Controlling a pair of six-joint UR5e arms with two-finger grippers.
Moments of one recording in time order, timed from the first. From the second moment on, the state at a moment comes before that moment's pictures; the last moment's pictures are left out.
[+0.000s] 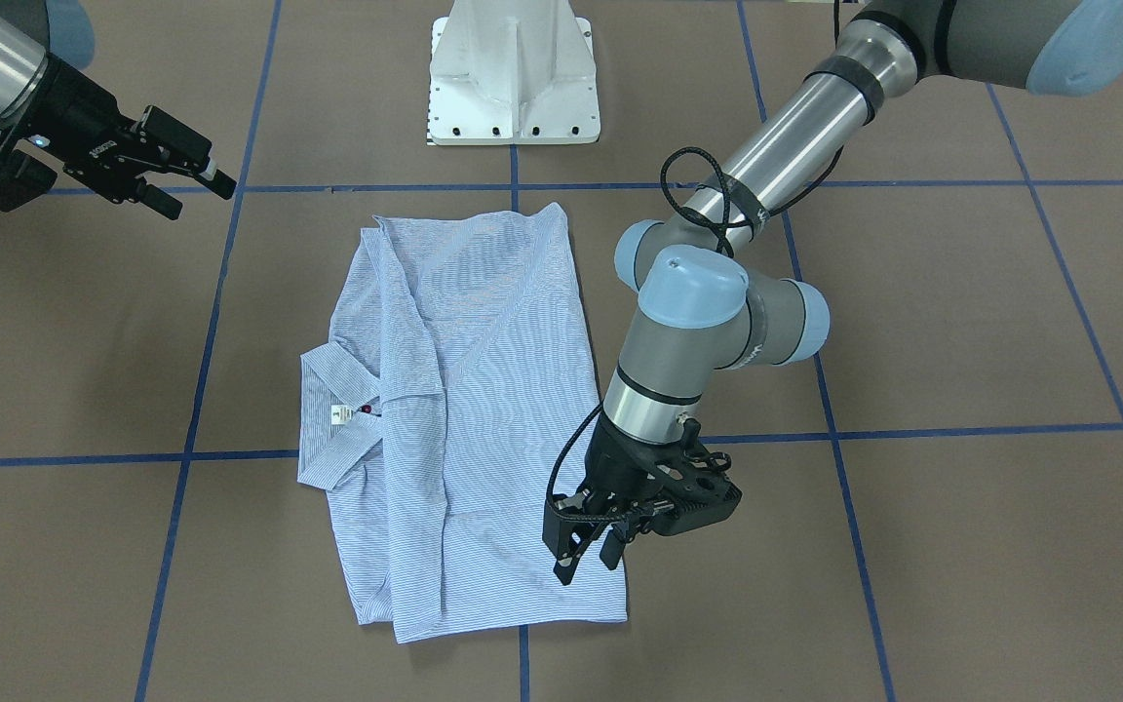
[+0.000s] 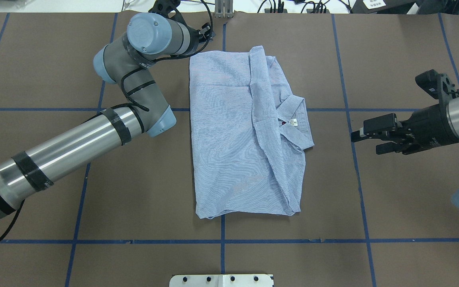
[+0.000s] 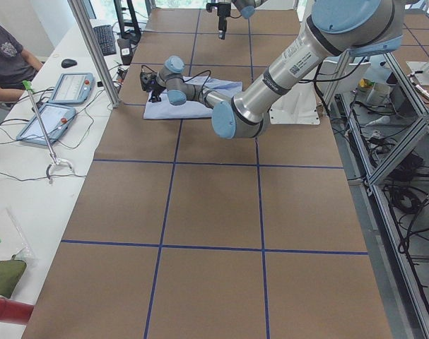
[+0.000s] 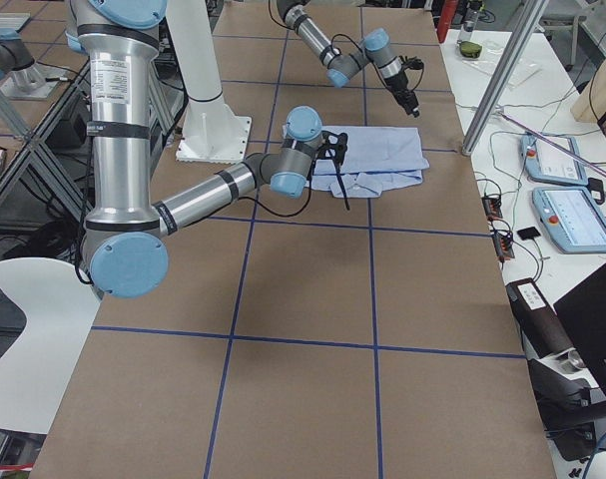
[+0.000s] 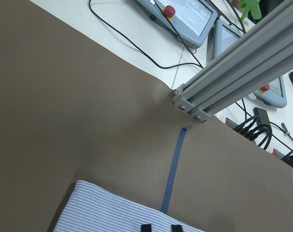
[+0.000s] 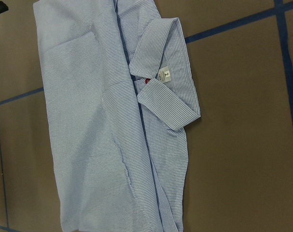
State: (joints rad) left arm -0.76 -2.54 -0.94 -2.45 -1.64 -1.57; right arm 0.88 -1.58 2.01 -0.77 2.33 1.44
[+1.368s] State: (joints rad) left arm -0.77 -2.08 -1.61 -2.19 -1.86 -1.47; right arm 0.61 -0.96 1.78 -1.64 1.85 1.06
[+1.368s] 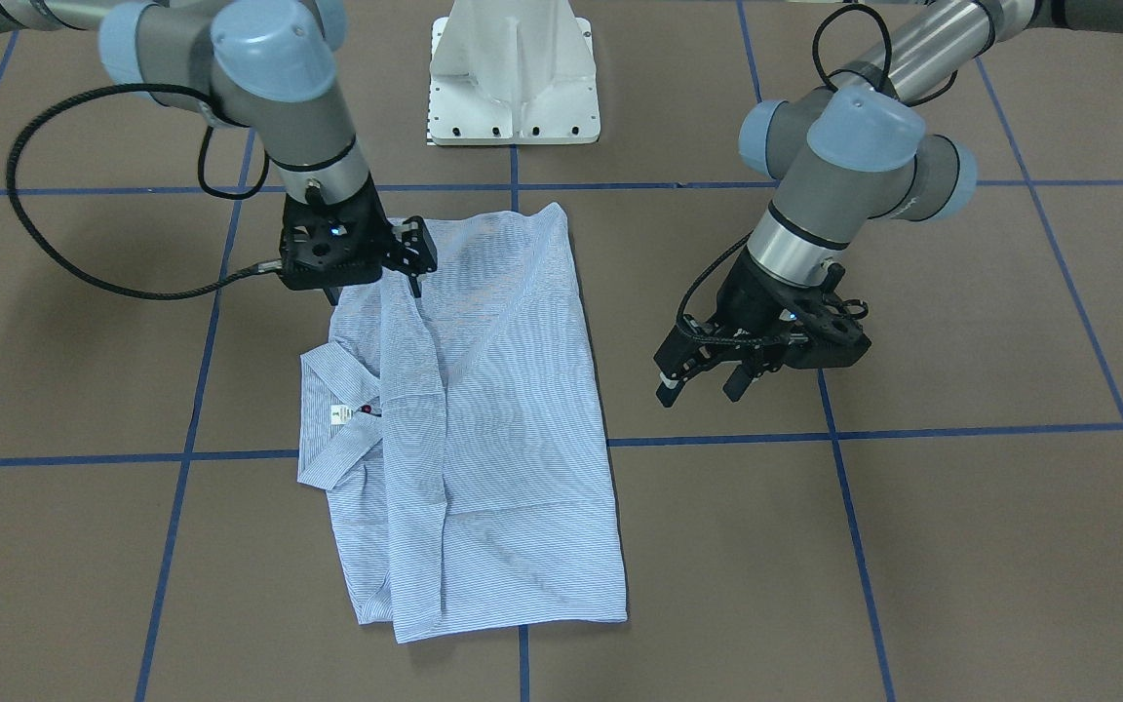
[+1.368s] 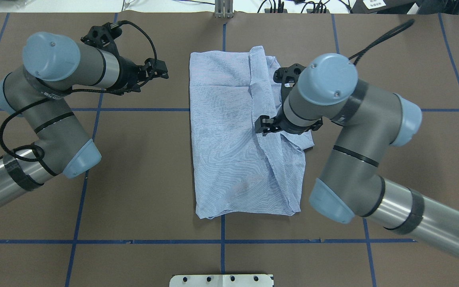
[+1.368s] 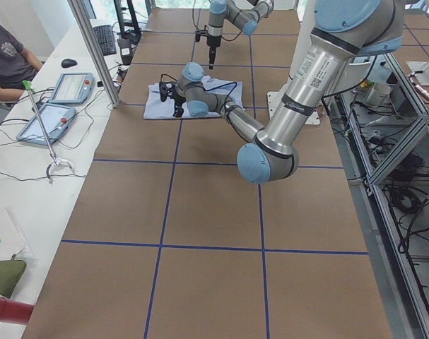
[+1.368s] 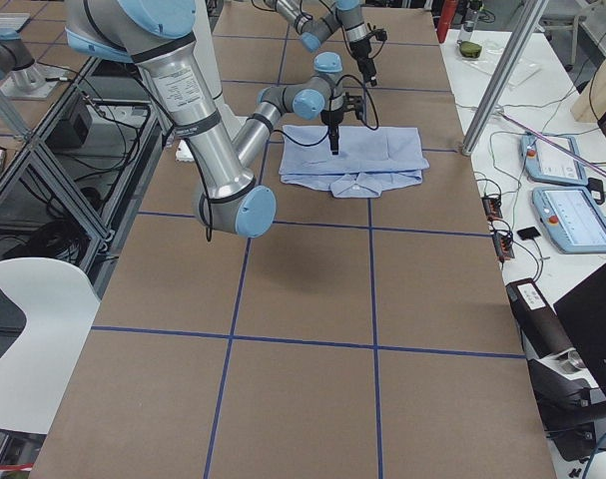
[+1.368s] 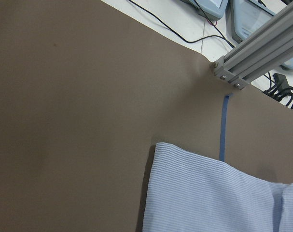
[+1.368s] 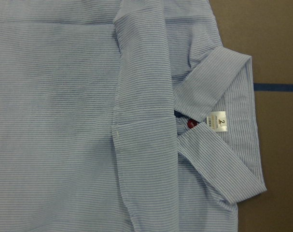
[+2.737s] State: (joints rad) left arm -0.76 -2.06 -1.62 -2.20 -1.87 -1.48; right arm 0.53 -0.68 1.35 -1.79 1.60 0.87
